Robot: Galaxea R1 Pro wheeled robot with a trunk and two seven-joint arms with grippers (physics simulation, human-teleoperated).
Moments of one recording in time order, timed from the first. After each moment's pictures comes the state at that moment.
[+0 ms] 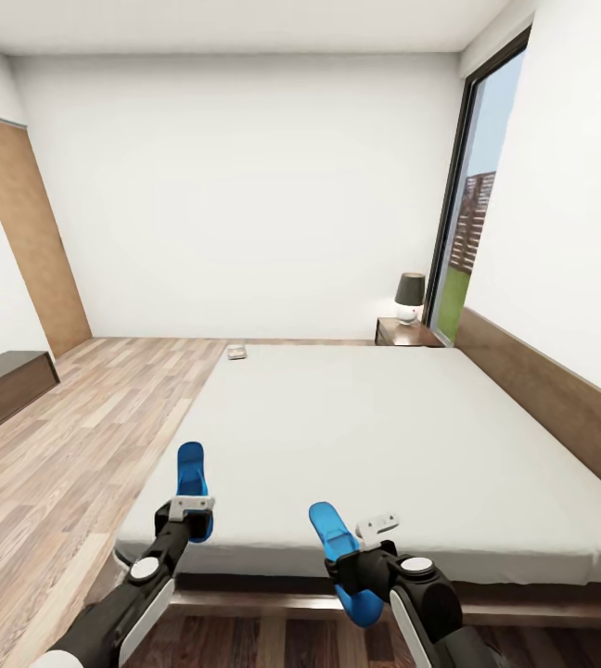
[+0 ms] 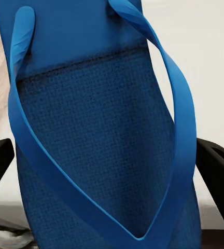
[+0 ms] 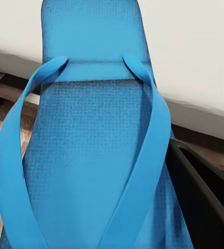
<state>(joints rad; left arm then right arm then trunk) -0.47 0.13 -0.39 -0.71 0.33 -0.13 0.17 -0.18 0.06 0.28 -1.49 0.00 0.86 0.06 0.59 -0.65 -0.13</state>
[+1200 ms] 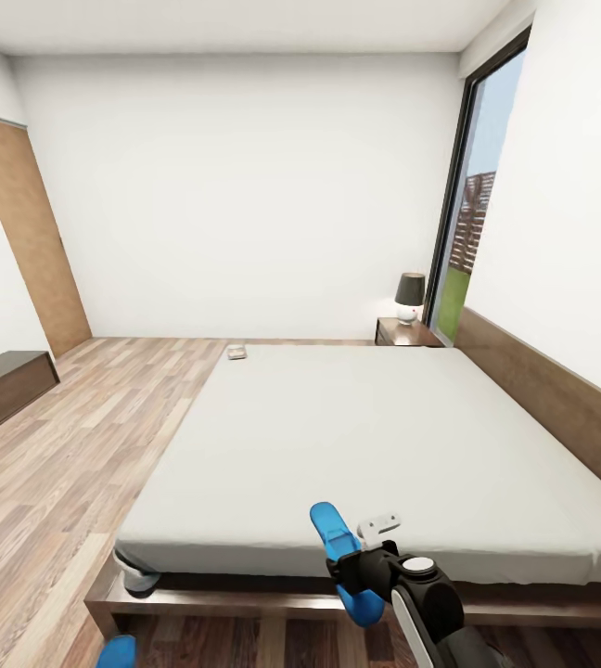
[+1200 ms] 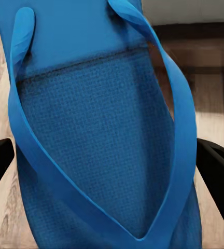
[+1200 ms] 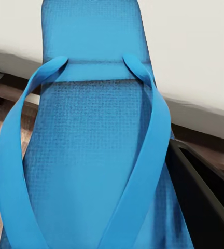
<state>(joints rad) 0.09 0.20 -0.39 -0.77 0.34 -0.17 0.35 -0.18 0.05 0.27 -1.49 0.00 0.86 0.06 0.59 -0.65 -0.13</state>
